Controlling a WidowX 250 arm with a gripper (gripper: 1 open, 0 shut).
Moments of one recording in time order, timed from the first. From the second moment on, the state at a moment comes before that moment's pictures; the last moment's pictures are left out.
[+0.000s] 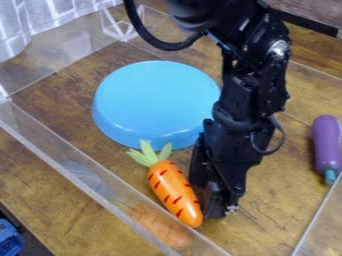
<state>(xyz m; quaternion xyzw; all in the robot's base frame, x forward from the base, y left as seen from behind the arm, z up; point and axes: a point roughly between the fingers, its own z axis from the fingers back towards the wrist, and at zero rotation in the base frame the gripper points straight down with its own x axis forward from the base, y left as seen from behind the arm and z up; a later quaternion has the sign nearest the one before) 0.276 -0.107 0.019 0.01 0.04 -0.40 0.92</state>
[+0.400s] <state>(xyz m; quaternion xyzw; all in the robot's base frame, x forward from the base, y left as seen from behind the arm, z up) 0.272 -0.098 0.019 0.01 0.04 -0.39 0.92</state>
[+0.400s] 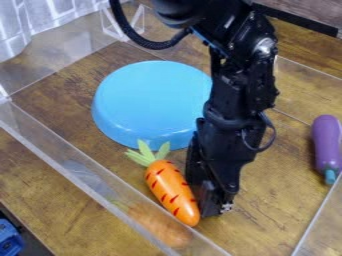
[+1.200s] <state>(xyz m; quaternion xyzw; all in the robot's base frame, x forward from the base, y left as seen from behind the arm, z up) 0.275 -0.096 0.019 0.01 0.04 -0.35 0.93</state>
